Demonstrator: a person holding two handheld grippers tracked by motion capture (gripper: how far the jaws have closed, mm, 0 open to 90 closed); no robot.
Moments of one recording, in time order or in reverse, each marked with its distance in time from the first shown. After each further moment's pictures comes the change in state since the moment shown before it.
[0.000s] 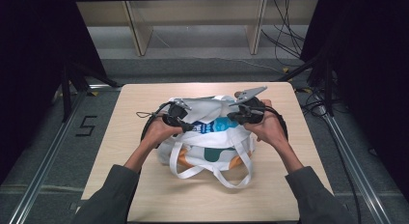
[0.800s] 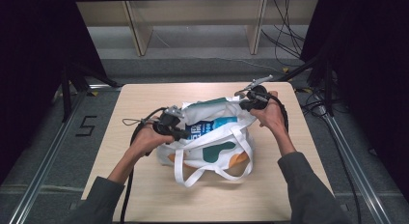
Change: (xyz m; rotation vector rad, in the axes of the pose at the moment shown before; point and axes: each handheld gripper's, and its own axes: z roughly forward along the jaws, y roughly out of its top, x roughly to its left) left arm -0.016 -0.008 -0.042 -0.126 -0.043 0.046; right arm -0.062 -0.011 0.019 0.048 -0.101 0.198
